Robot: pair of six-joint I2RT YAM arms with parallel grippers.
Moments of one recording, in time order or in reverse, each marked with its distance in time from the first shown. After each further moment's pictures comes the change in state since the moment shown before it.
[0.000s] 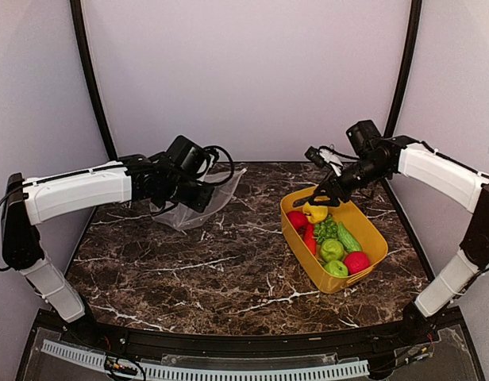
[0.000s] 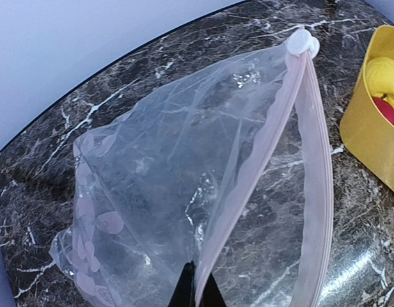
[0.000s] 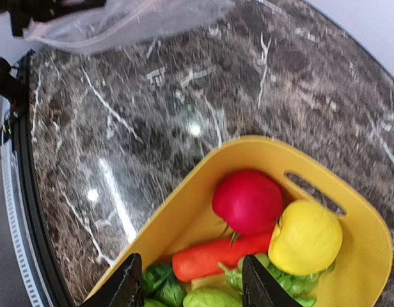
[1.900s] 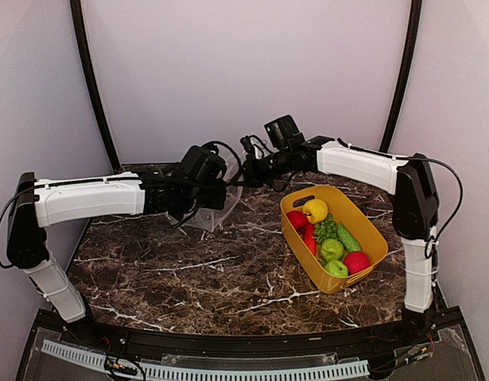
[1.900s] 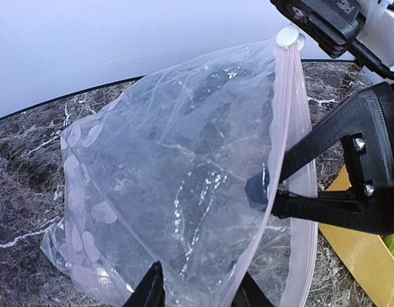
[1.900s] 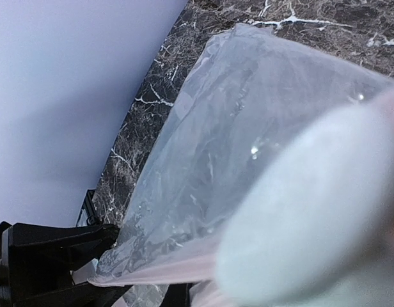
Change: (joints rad) left arm -0.095 0.050 -0.031 0.203 -0.161 -0.305; right arm 0.300 0.542 0.458 0.348 0.095 0.941
